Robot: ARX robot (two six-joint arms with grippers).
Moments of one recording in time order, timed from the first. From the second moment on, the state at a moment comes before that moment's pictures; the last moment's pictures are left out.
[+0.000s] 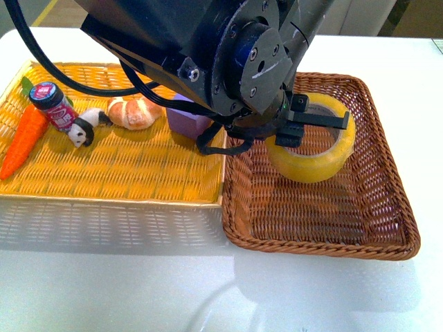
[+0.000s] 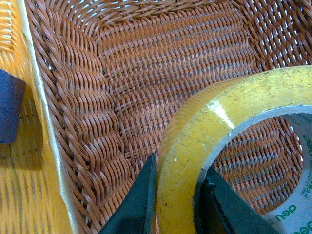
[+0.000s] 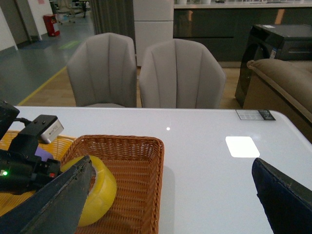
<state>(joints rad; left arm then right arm) -0.70 2.34 1.40 0.11 -0.03 -0.32 0.00 0.01 0.02 0.00 0.00 0.00</state>
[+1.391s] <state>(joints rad) -0.10 1.32 0.37 0.77 0.12 -0.31 0.00 0.01 0.02 0.00 0.00 0.00</state>
